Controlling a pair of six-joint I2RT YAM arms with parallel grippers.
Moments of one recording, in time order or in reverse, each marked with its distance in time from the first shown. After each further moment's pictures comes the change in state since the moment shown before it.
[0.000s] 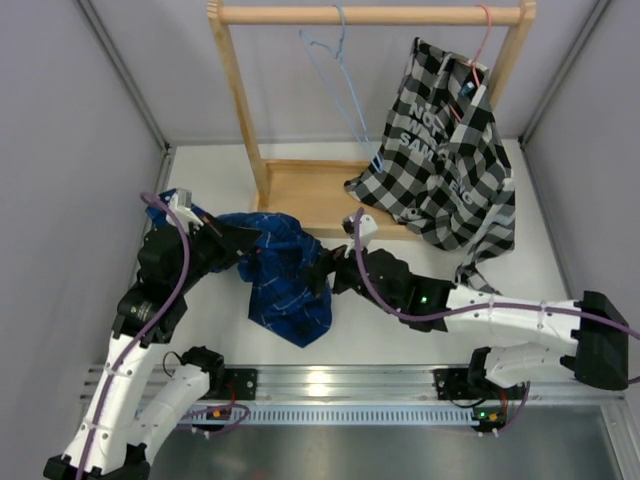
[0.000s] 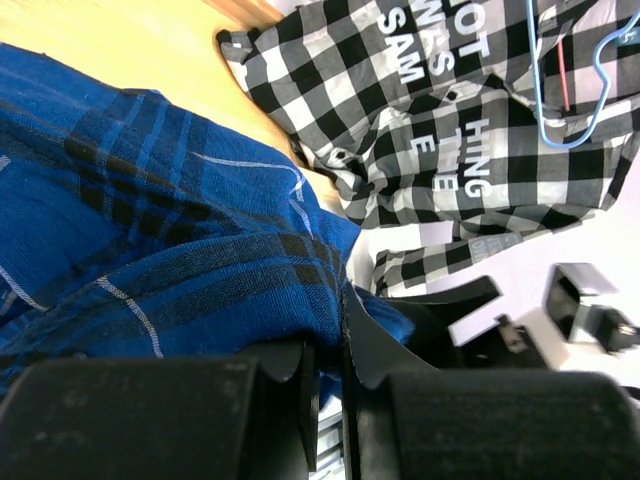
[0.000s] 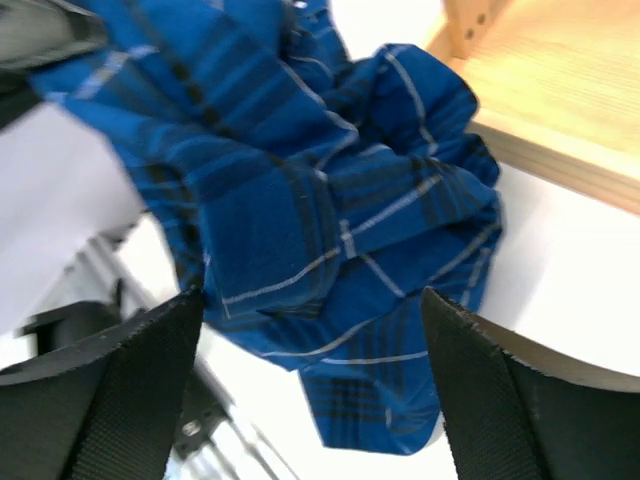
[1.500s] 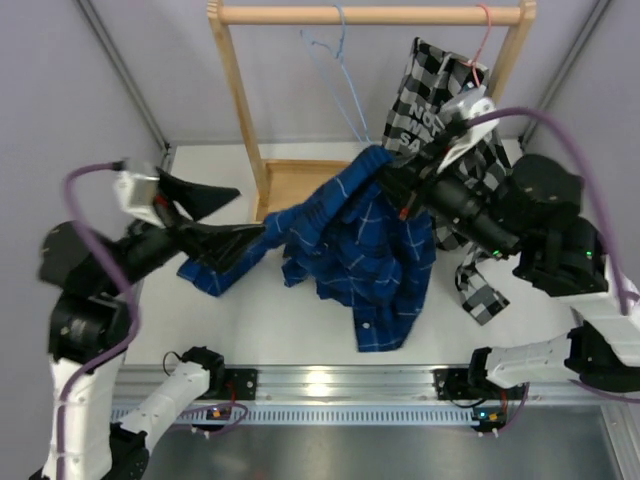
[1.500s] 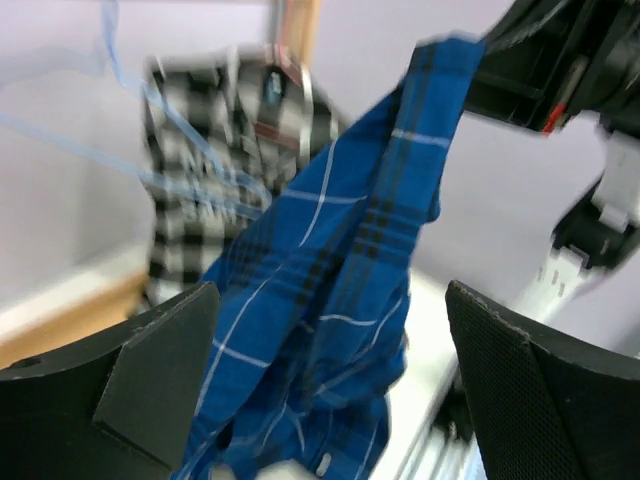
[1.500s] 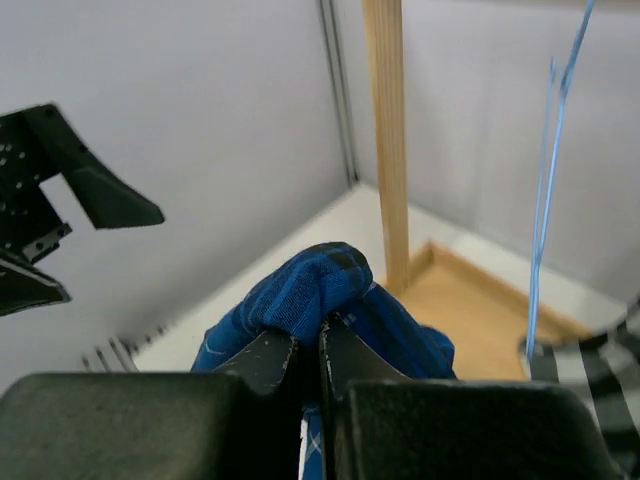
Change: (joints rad) left arm -0.003 0.142 0.668 -0.003 0.404 0.540; right arm 0.010 0.069 1.147 -0.713 0.014 -0.447
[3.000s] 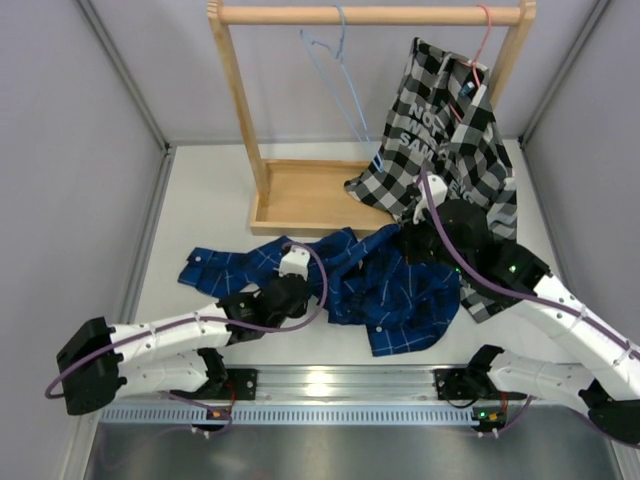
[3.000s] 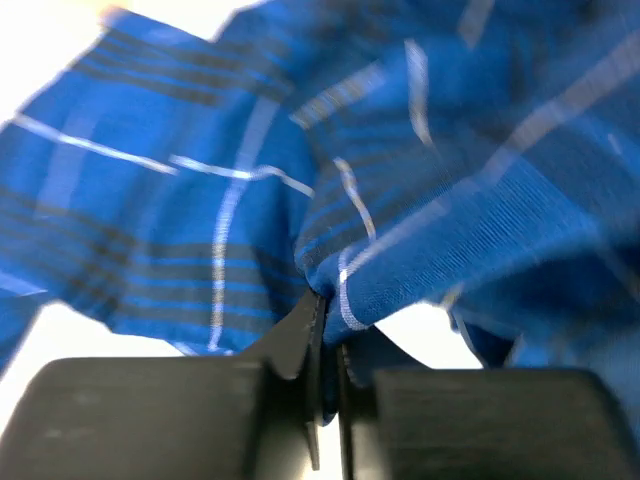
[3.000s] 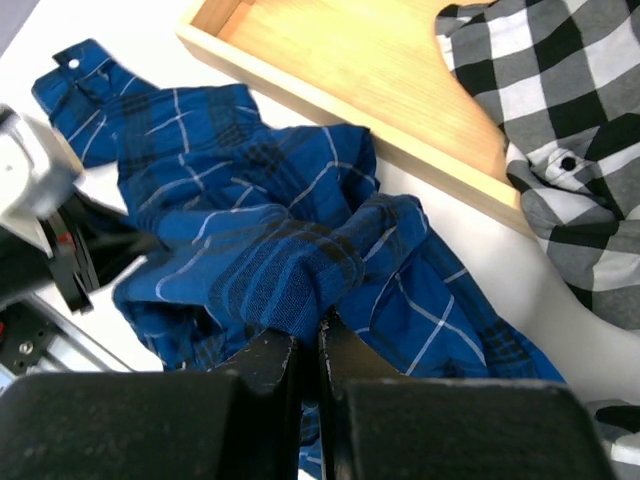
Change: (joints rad) left arm -0.754 0.248 -1.074 0.332 -1.126 -0.125; right arm -0.407 -0.272 -0.843 -0.073 -0.202 0.179
